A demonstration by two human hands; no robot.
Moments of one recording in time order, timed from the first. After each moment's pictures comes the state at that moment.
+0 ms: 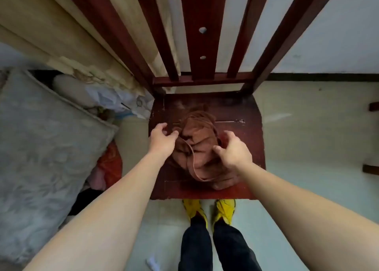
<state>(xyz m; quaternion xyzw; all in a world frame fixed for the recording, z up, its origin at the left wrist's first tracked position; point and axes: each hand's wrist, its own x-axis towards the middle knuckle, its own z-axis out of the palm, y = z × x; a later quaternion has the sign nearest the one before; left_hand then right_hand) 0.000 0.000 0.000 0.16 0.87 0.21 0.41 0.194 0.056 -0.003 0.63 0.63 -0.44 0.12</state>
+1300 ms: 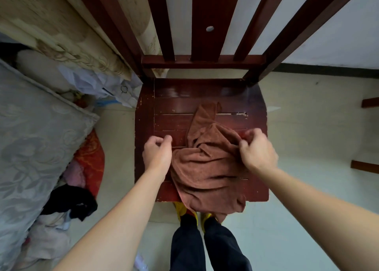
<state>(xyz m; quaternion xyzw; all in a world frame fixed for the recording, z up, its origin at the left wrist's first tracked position) 0.022 -0.033 -0.055 -0.01 0.87 0.27 0.40 0.229 0.066 -0.040 0.72 0.61 -0.30 0.09</state>
